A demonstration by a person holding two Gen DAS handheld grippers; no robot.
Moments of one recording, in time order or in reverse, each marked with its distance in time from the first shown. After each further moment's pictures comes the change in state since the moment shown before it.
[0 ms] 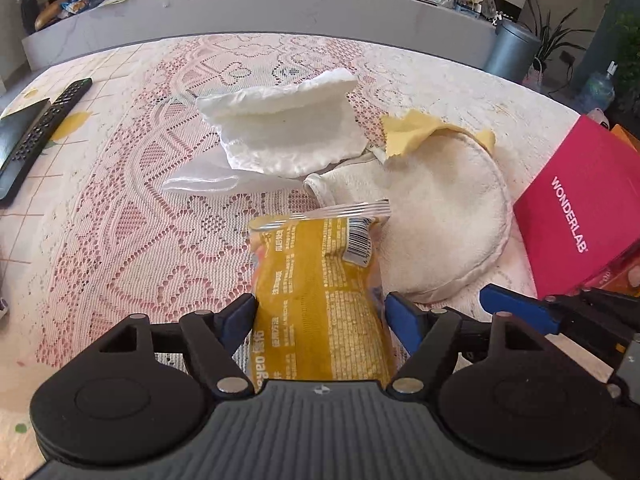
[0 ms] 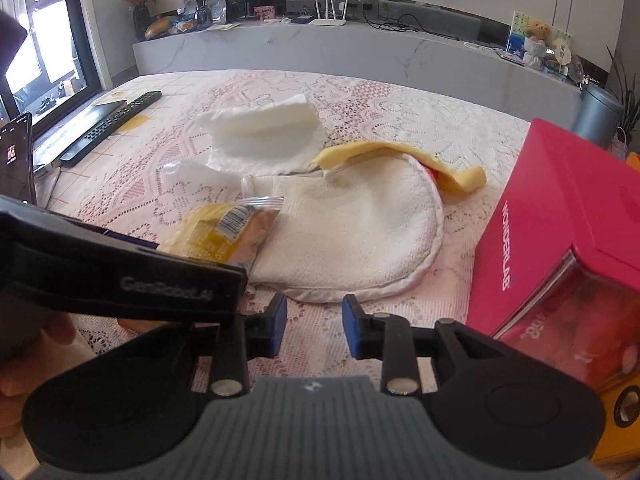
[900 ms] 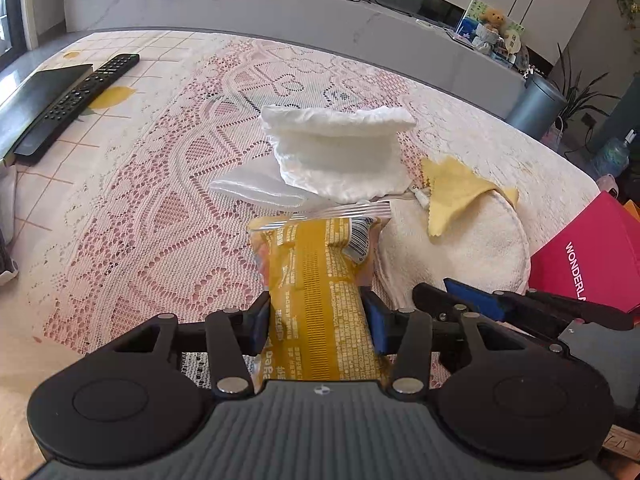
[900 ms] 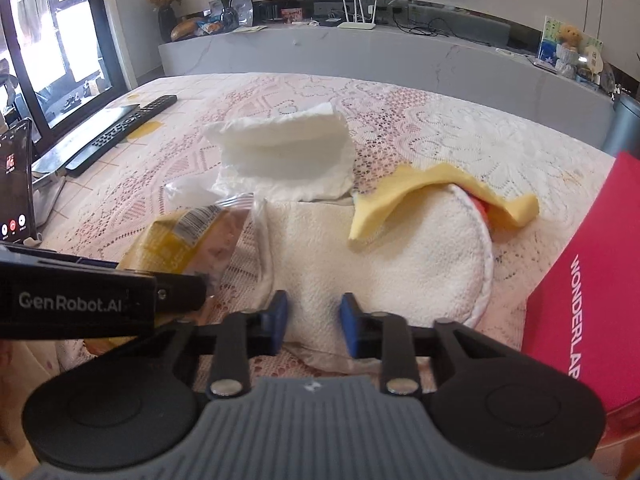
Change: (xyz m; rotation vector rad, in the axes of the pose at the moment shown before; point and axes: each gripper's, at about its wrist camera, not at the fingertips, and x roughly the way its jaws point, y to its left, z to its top) left arm -0.015 0.033 0.001 -0.179 -0.064 -0.021; right arm 0.044 0.000 0.028 -0.017 -0.011 0.095
